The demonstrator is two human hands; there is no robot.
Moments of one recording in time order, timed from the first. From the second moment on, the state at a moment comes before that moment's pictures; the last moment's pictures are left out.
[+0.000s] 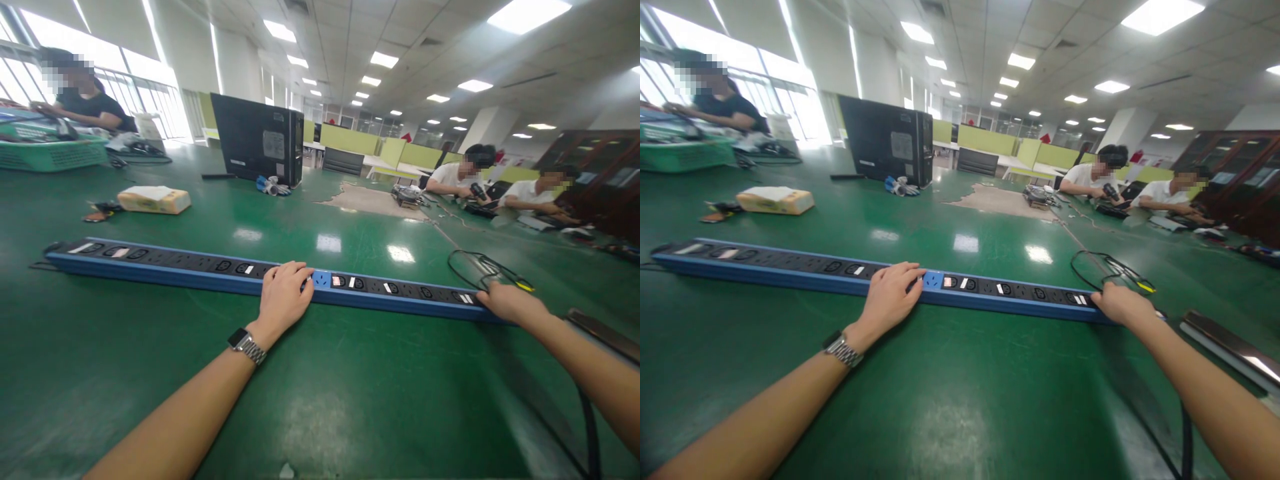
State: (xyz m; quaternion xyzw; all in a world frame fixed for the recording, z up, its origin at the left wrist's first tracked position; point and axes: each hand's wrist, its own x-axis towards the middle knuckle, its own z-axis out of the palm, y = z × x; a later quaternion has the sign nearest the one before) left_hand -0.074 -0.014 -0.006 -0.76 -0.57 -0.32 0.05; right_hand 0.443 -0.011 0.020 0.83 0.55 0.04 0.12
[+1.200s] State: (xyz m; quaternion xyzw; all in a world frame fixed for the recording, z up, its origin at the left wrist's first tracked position) left_hand -0.071 -0.015 -0.002 -0.75 -0.57 -0.33 0.04; right_hand 0.440 -0.021 0.090 0.84 0.53 0.05 -0.02
